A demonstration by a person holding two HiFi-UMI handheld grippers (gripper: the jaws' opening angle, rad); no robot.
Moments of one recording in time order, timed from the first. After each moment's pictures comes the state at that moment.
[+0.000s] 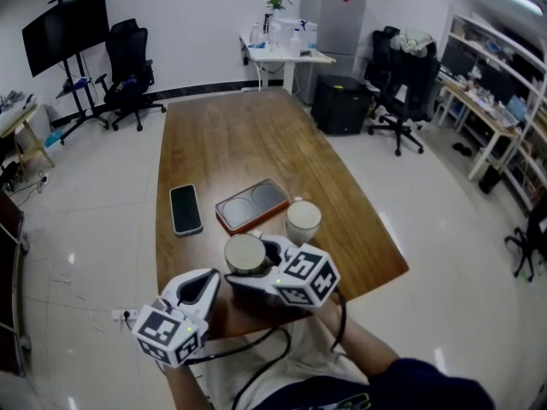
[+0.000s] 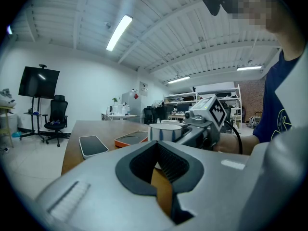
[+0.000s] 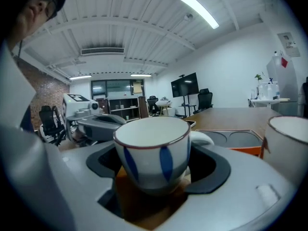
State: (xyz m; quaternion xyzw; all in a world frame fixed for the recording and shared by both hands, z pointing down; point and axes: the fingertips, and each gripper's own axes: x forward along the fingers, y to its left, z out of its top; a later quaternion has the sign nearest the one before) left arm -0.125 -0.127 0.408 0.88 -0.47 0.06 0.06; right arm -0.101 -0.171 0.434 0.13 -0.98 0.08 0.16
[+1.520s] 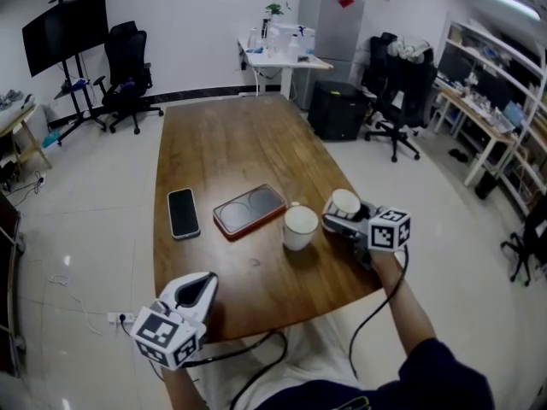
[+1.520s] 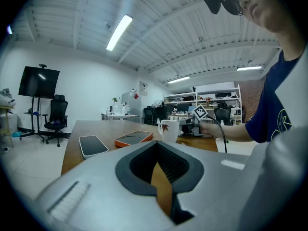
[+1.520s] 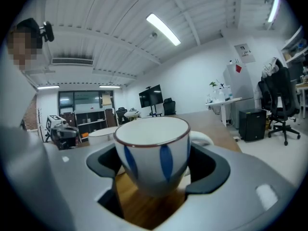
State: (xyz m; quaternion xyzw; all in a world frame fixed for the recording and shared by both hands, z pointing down) left arm -0.126 -0.126 0.408 0.88 -0.47 0.06 0.06; right arm 0.132 -0.333 0.426 0.31 -0.94 0.13 0.09
